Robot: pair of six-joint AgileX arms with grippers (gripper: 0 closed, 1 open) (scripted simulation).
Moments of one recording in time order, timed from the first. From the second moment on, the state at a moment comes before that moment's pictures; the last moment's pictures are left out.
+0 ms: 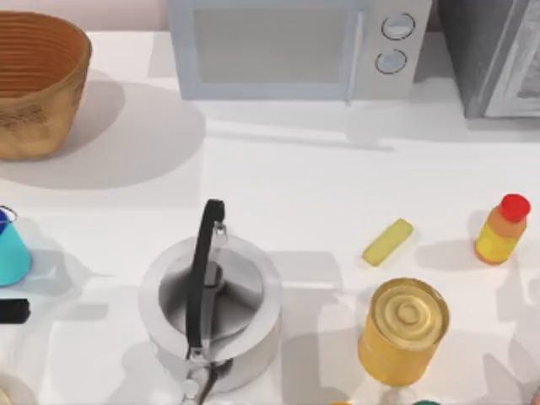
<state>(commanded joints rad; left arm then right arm) 0.00 0.00 0.00 0.00 0.00 0.00 0.00 0.00 0.00 0.00 0.00 0.00</state>
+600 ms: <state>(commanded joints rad) -0.04 0.31 0.22 0.27 0.10 0.00 0.00 0.00 0.00 0.00 0.00 0.00</state>
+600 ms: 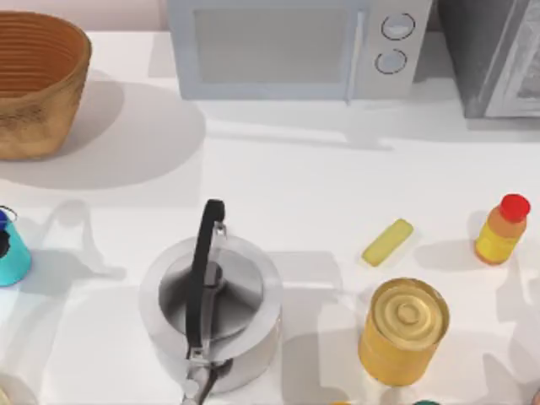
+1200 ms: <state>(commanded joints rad) -0.10 0.78 0.50 0.59 0.29 0.00 0.00 0.00 0.00 0.00 0.00 0.00</state>
